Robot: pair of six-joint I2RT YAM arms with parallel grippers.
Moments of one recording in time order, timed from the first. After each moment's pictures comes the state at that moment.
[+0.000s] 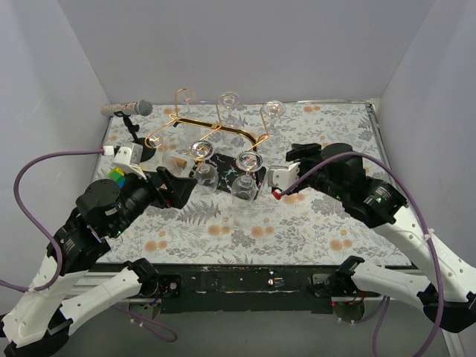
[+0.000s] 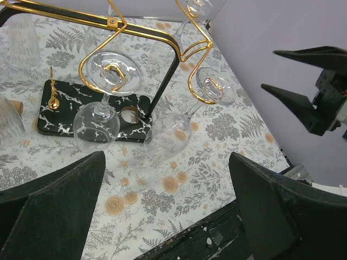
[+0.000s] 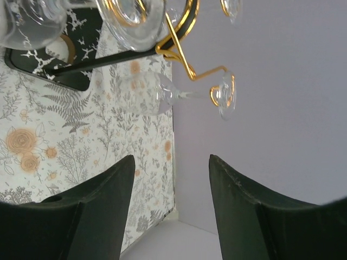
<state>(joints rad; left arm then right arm) -0.78 0.64 1.18 -0.68 -0.21 -0.49 0.83 0.97 1.20 -0.64 0.04 -1.18</state>
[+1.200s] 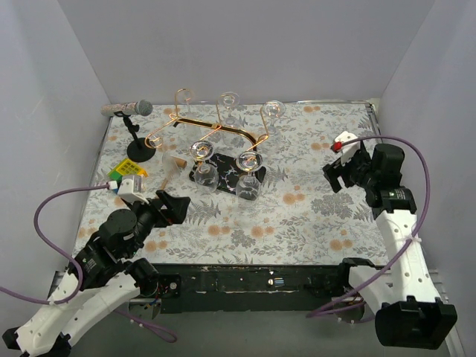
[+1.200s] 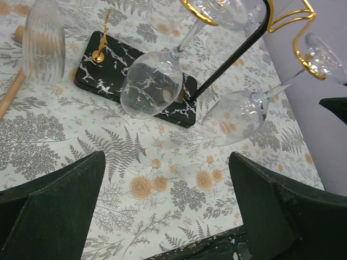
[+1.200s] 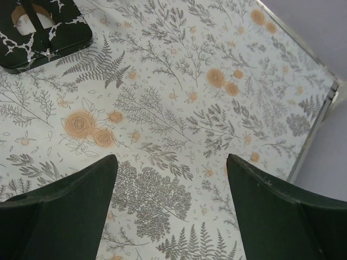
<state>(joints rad) -0.78 0.33 0.72 -0.60 -0.38 -0.63 0.05 0.87 0.88 -0.51 -0.40 -0.62</state>
